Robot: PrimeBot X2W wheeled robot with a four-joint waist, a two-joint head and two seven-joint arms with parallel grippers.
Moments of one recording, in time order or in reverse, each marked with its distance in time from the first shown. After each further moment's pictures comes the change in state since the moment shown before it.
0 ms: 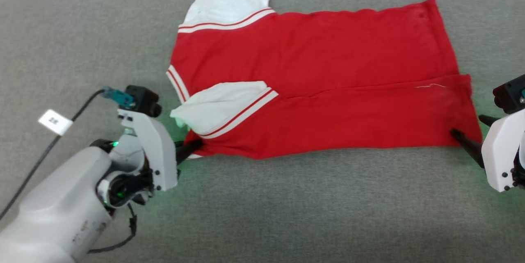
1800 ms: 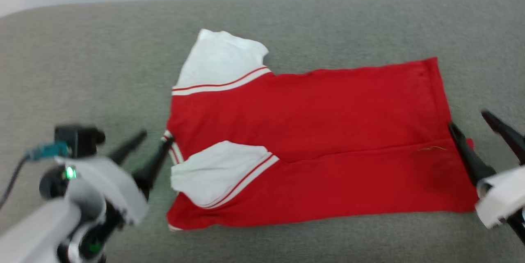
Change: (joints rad) left arm 0.308 0.242 0.142 -0.443 0.072 0.236 -0.450; right arm 0.401 0.196 -0.379 -0.366 -0.222 0.000 -0.314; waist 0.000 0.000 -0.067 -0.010
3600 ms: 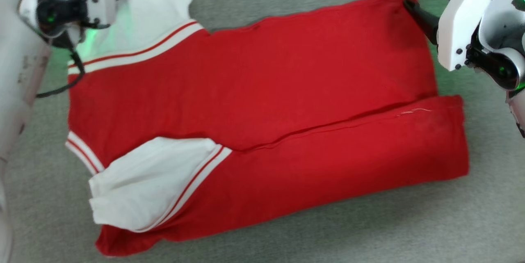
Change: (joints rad) left arm -0.953 -0.353 -0.121 0.915 0.110 -0.249 0.747; right arm -0.926 0.083 0.449 0.671 0.198 0.000 0.257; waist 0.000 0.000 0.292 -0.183
